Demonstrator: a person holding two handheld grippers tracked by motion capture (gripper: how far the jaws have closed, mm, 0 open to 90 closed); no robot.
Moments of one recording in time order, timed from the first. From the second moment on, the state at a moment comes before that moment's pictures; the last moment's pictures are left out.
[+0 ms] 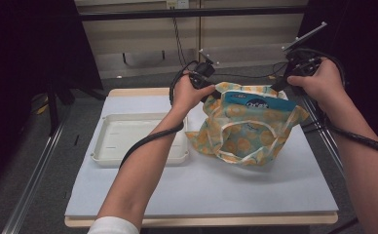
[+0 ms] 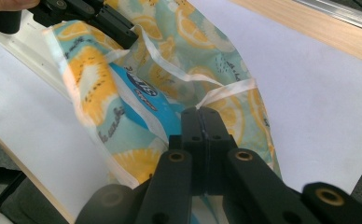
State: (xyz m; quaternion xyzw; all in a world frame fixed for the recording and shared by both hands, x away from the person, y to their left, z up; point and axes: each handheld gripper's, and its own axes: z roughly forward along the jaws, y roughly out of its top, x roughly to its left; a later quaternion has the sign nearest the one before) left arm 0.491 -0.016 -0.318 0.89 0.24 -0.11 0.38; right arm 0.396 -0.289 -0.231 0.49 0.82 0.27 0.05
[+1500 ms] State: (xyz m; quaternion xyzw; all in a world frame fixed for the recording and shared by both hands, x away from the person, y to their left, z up) left arm 0.455 0.011 -0.290 0.90 0.21 -0.05 0.38; right arm 0.377 -0.320 -0.228 0.53 0.80 0.26 0.10
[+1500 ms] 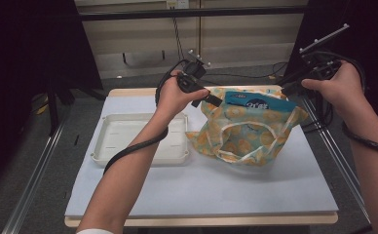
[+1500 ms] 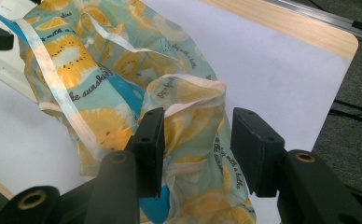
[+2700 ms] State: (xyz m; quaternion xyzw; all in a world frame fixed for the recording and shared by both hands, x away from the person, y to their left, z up) left arm 0.468 0.013 -0.294 0.88 0.23 -0.08 0.41; right arm 0.367 -0.337 -0.263 0.53 0.81 0.22 0.06
